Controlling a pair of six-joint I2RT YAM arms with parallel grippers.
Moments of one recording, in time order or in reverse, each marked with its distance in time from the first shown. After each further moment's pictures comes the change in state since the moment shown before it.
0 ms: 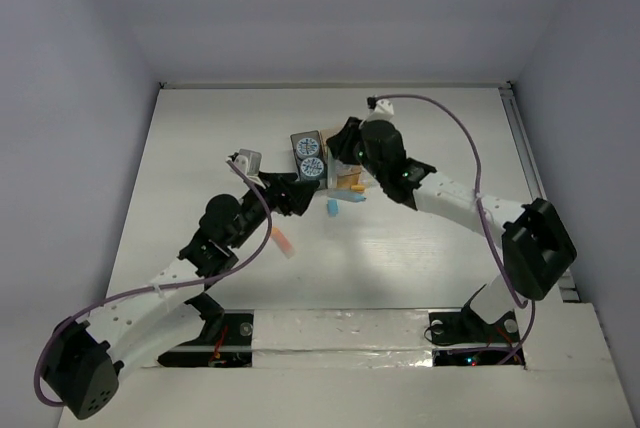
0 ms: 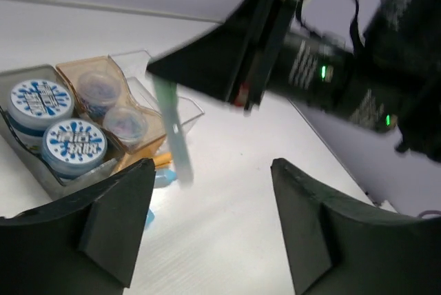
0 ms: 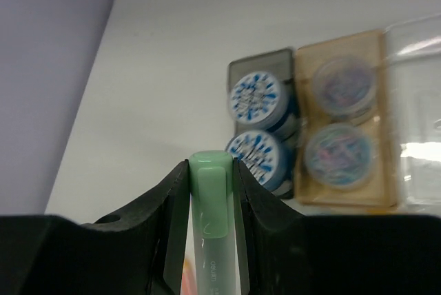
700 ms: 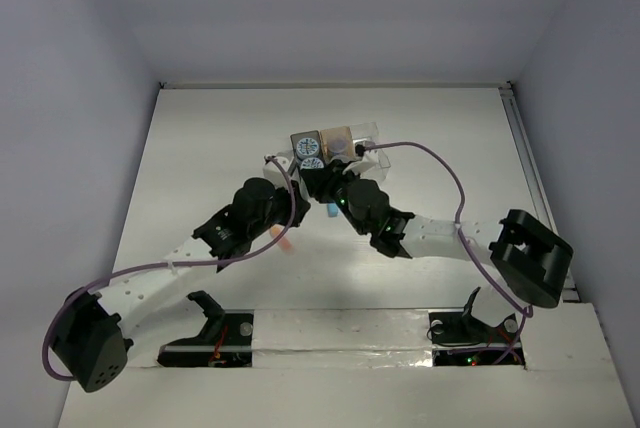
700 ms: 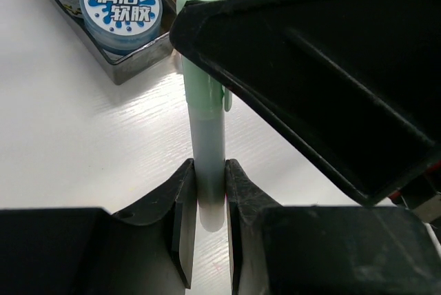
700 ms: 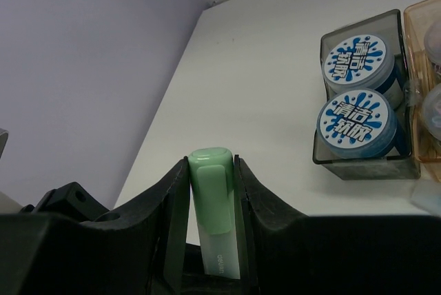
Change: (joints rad) left arm -0.045 0.157 0.131 -0.447 -0.066 0.136; right arm 0.252 -0.016 -0.255 0.425 0.178 0.088
